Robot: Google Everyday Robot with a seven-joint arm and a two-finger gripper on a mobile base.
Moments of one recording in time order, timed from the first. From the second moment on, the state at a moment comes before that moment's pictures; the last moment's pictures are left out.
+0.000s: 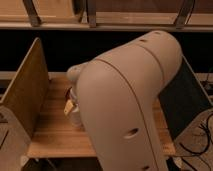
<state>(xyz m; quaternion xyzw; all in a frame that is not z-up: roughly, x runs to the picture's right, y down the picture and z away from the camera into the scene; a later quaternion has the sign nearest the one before) -0.149 0.109 0.784 -0.37 0.06 0.43 0.82</state>
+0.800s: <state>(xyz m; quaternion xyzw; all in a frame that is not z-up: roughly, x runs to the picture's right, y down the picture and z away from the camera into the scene) -0.171 0.125 0.816 -0.42 0.07 0.42 0.80</state>
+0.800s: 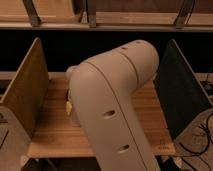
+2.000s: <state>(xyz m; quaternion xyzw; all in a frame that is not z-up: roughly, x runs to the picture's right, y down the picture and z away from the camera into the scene) -0.167 -0.004 0.744 -0.30 0.04 0.38 0.87</state>
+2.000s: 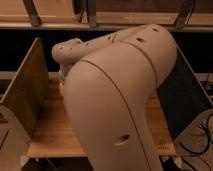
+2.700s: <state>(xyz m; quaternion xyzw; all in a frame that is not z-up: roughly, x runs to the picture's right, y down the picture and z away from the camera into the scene) -0.009 -0.048 0.688 -0.21 0.14 0.53 0.81</state>
